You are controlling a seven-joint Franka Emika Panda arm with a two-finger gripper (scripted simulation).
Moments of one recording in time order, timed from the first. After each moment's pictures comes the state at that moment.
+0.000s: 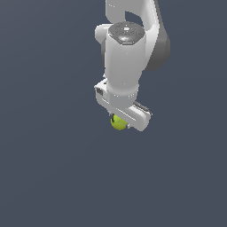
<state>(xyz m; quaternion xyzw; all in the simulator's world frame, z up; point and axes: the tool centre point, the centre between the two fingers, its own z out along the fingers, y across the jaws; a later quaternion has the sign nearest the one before) 0.048 0.024 0.247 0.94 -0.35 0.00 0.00</state>
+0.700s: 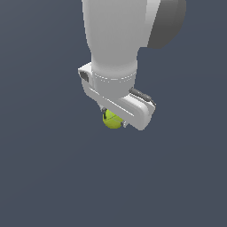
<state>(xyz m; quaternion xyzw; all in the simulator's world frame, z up) 0.092 0.001 0.328 0.94 -0.35 0.00 0.00</state>
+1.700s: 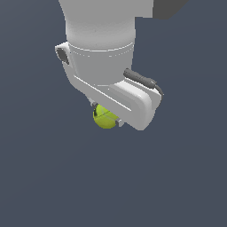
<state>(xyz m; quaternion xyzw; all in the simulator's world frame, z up) 0.127 -0.016 0.388 0.94 -0.35 0.00 0.00</state>
